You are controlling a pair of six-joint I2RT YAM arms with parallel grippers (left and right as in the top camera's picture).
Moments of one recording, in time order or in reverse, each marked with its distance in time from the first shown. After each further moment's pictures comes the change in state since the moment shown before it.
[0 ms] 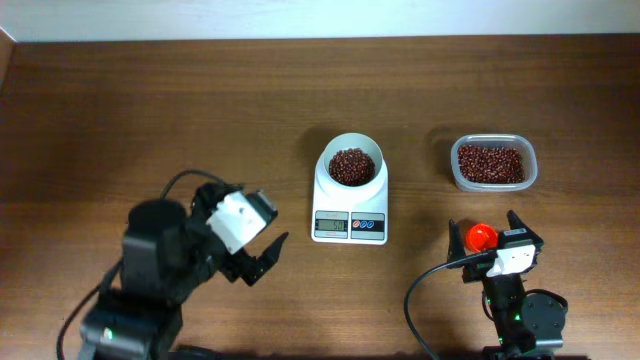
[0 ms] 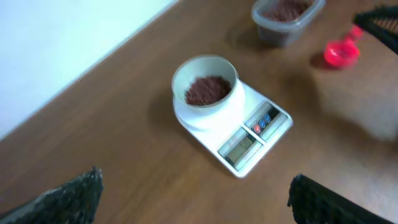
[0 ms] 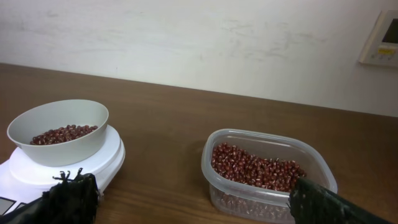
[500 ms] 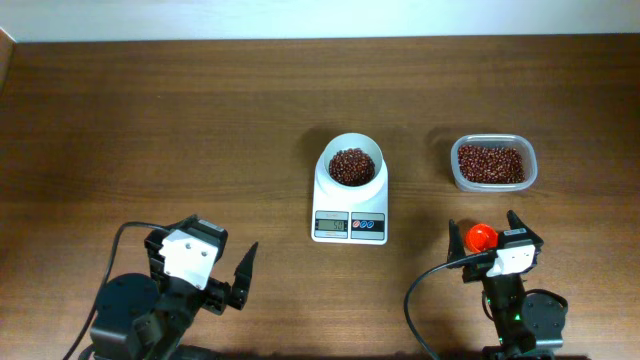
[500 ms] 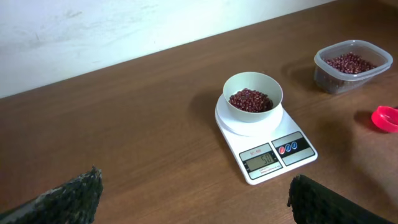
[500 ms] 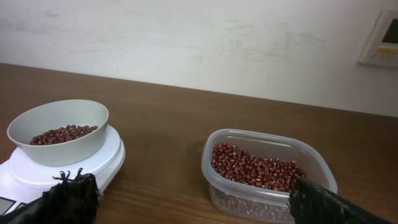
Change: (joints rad) left arm 0.000 -0.296 -0.068 -0.070 -0.241 -0.350; right arm 0.000 0.000 0.000 0.000 0.000 0.001
